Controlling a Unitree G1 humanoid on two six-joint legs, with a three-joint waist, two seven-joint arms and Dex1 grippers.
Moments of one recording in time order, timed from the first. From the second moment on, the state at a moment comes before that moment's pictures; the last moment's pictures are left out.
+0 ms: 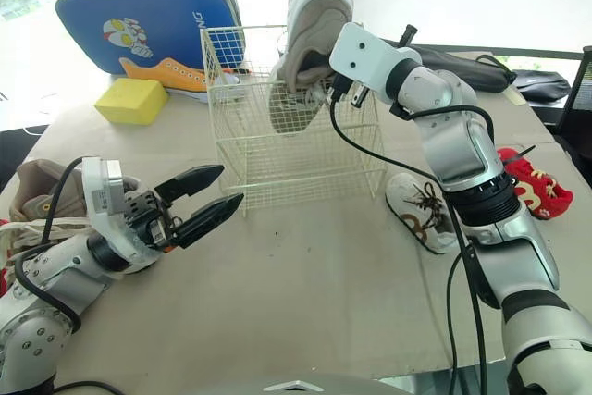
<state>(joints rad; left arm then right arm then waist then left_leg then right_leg) 0.17 0.65 0.39 -0.66 -1.00 0.55 -0.67 -0.94 -0.46 0.29 0.01 -0.26 0.40 0.60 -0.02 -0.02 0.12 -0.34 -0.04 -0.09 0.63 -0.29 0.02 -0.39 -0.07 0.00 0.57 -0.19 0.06</state>
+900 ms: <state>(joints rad) 0.12 0.67 0.38 -0.64 -1.00 0.56 -0.67 -0.80 -0.35 -0.10 -0.11 0.26 1.09 0.56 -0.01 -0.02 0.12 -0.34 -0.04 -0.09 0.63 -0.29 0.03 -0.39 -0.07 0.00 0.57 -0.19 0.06</state>
